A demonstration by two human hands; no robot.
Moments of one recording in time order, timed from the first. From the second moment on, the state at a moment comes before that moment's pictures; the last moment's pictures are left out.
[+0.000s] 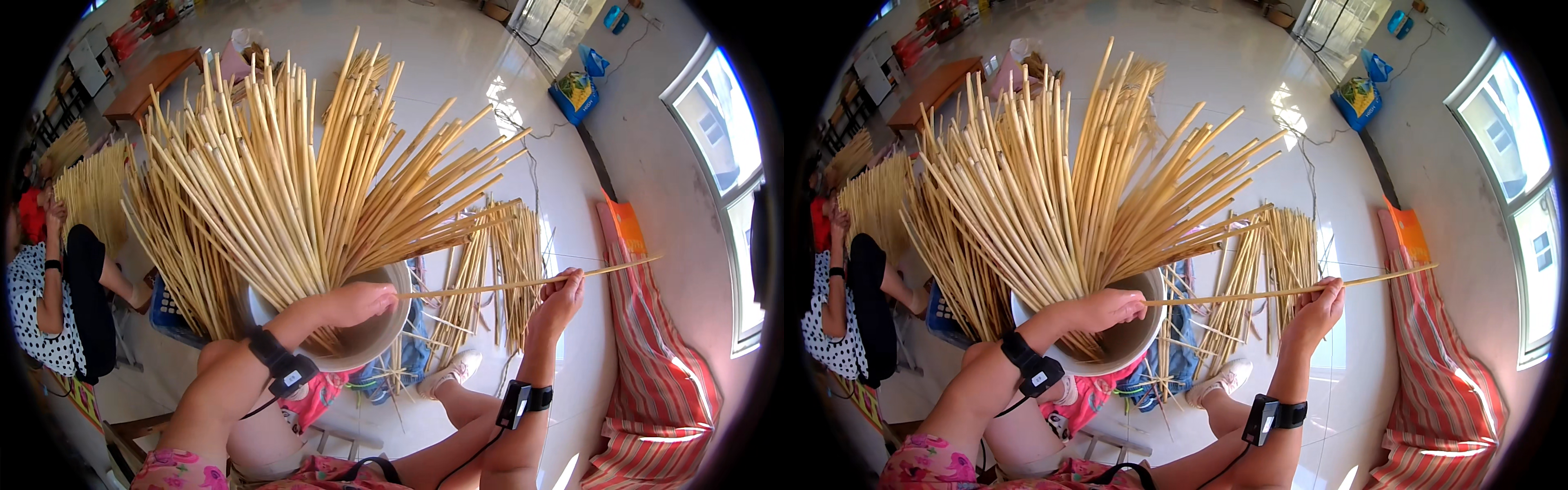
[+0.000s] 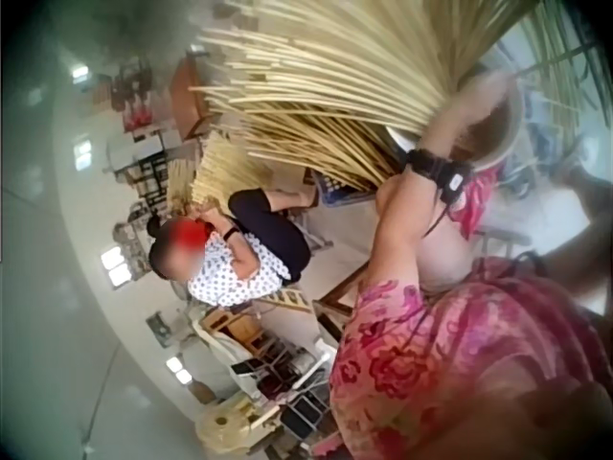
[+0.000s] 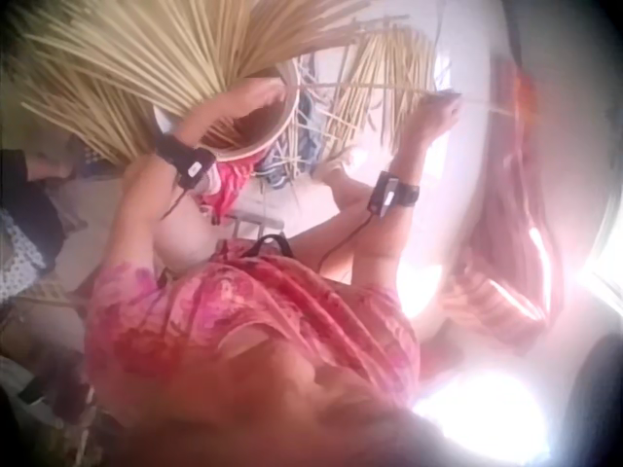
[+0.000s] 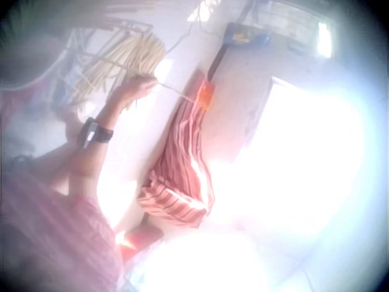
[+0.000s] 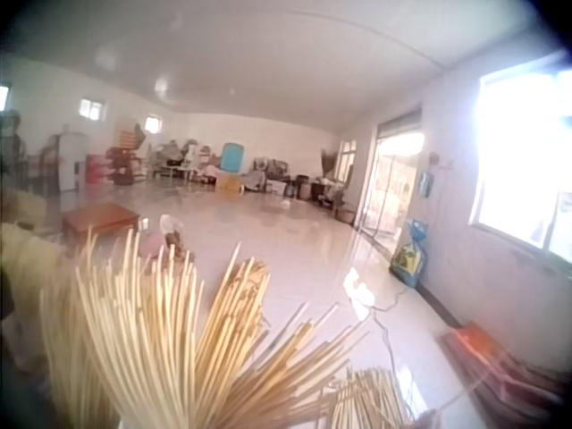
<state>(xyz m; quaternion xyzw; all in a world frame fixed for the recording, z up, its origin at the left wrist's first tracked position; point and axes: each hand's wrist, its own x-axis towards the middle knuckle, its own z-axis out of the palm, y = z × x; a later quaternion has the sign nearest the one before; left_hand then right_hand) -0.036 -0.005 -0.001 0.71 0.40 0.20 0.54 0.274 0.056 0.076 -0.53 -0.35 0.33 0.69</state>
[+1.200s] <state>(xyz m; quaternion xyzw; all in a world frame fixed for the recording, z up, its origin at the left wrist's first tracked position) 0.002 -0.022 -0.021 0.82 0.41 0.32 0.25 0.205 0.033 0.067 -0.45 -0.48 0.37 0.66</state>
